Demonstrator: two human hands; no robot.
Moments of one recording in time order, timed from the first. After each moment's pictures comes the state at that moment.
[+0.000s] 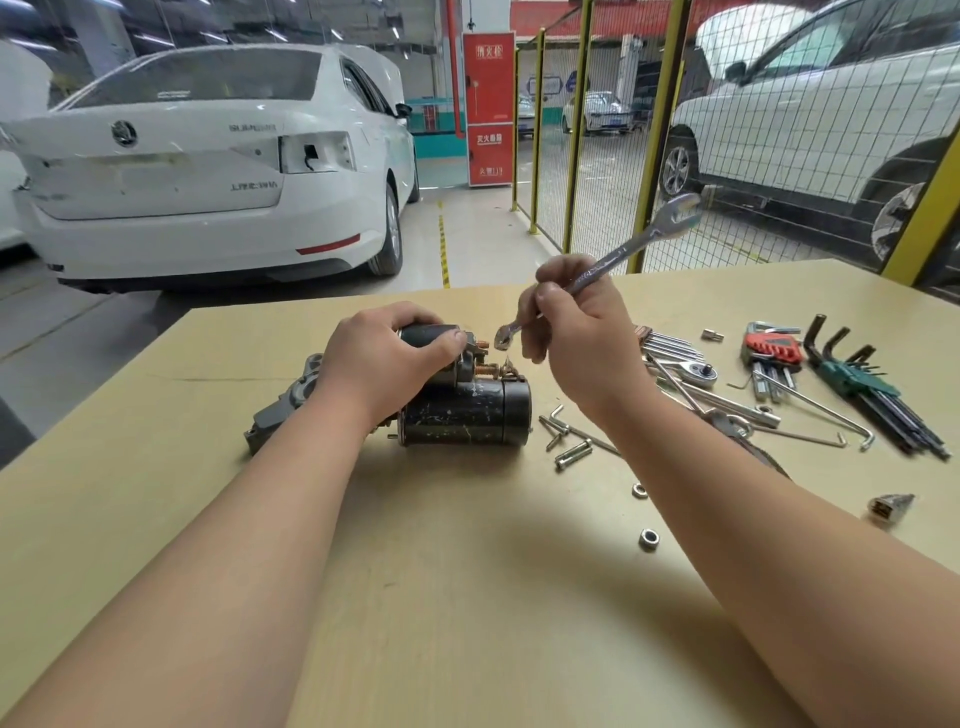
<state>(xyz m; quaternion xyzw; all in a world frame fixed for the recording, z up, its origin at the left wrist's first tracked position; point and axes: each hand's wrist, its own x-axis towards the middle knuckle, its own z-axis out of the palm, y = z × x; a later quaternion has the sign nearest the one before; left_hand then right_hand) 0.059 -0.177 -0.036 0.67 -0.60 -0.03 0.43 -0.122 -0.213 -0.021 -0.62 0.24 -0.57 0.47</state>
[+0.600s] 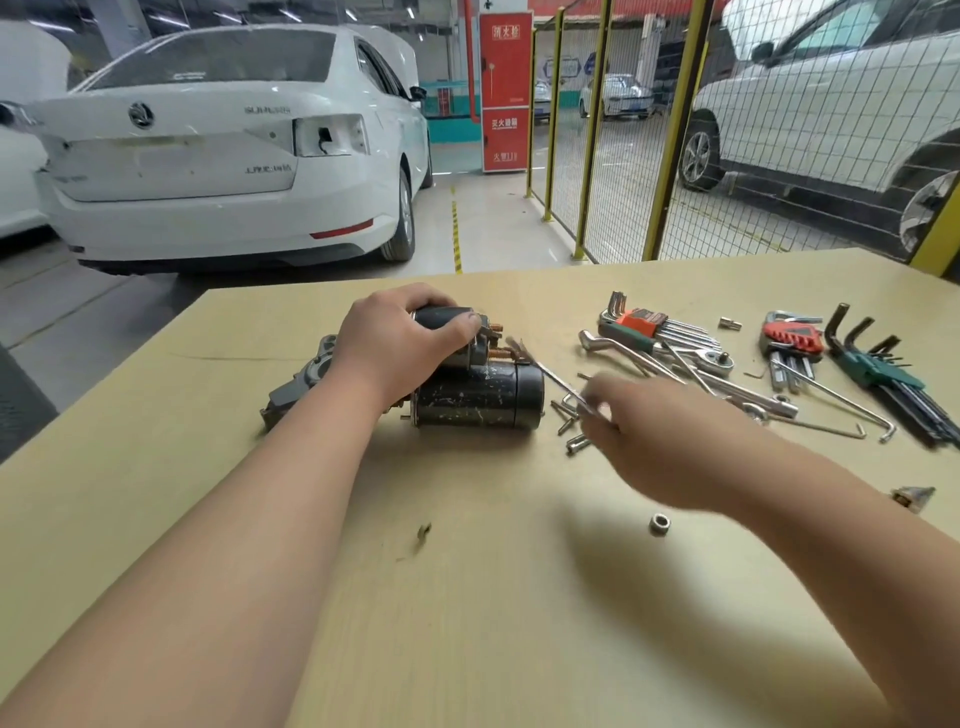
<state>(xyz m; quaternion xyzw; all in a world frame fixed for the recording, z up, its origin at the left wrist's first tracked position) 0.059 -0.175 -0.037 0.67 -0.60 -0.04 0.43 -0.191 -0.171 -0.049 -0.87 0.49 -0.10 -0.01</state>
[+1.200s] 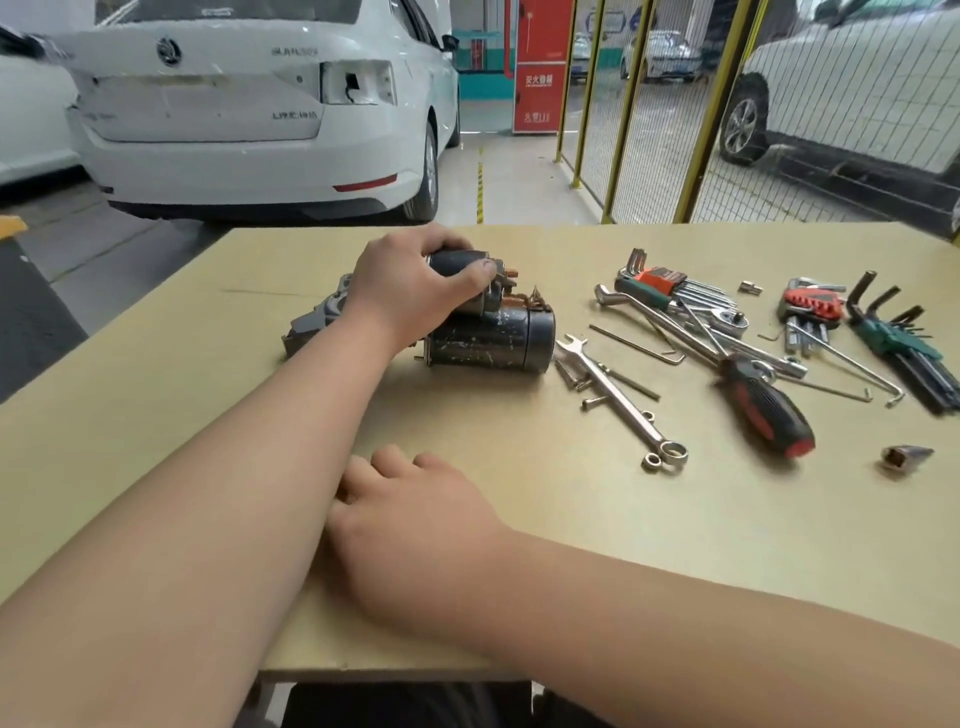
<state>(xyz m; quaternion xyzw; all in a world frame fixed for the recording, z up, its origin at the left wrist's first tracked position) 0.054 -0.156 -0.041 0.66 -0.61 -0.01 0.44 -0.070 -0.038 -0.094 -0.98 0.17 -0.13 -0.02</state>
